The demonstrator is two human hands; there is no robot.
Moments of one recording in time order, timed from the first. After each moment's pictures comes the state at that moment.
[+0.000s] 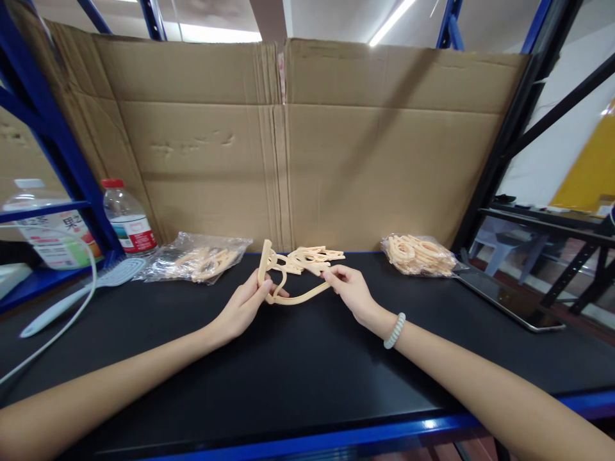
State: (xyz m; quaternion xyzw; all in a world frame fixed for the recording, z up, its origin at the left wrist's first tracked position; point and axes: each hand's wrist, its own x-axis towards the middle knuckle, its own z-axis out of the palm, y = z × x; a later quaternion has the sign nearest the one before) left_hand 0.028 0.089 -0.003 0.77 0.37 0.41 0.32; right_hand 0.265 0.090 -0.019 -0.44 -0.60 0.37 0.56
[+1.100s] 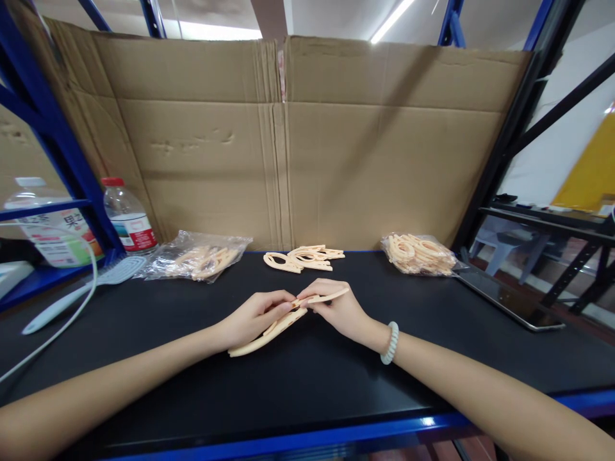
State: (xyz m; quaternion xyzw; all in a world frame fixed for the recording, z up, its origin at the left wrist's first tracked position) left_hand 0.036 0.079 -0.002 0.84 0.31 0.25 0.36; right_hand 0.248 0.062 -0.009 -0.31 -0.82 0.17 0.45
